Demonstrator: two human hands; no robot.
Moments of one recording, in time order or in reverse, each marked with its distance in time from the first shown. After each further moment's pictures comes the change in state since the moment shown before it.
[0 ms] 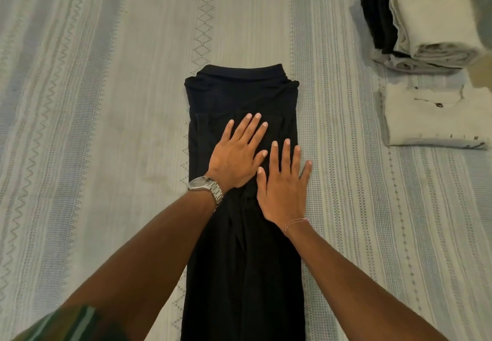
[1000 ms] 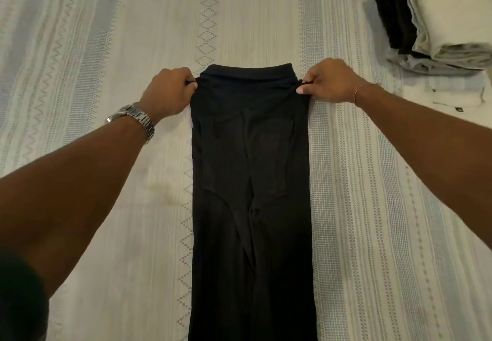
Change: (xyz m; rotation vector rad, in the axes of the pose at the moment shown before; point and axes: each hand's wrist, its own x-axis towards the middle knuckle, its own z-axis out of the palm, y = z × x) left_hand 0.056 -0.172 -0.073 -0.333 0.050 -0.329; right_hand 0.236 0.056 -0.122 0.218 -0.338 -0.161
